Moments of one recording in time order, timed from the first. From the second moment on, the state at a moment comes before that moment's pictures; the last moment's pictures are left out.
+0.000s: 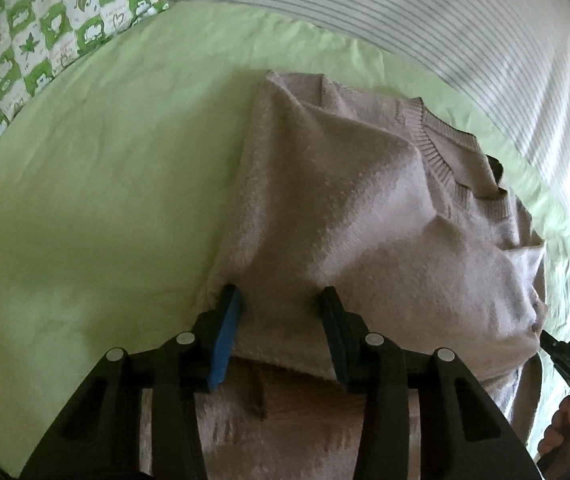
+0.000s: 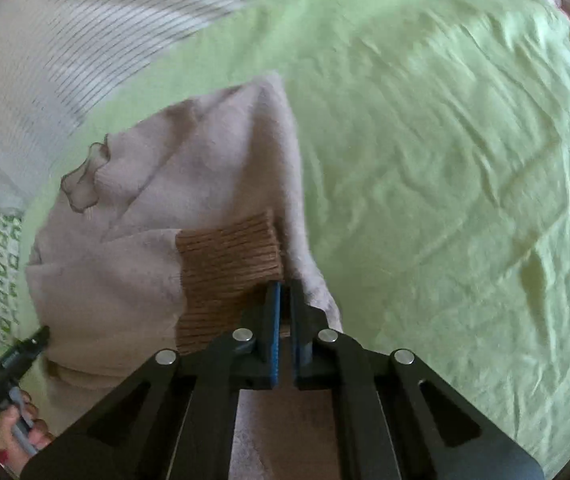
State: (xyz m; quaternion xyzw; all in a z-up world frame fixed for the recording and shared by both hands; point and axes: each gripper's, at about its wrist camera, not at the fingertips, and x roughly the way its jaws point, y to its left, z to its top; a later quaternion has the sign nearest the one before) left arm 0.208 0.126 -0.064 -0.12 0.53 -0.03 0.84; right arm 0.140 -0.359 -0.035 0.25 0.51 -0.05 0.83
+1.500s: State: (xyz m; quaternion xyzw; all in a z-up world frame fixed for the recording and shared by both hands) left arm -0.130 0.197 -0.082 -0.11 0.63 -0.13 0.76; right arm -0.181 -0.319 -0.054 0.26 0.55 0.03 0.80
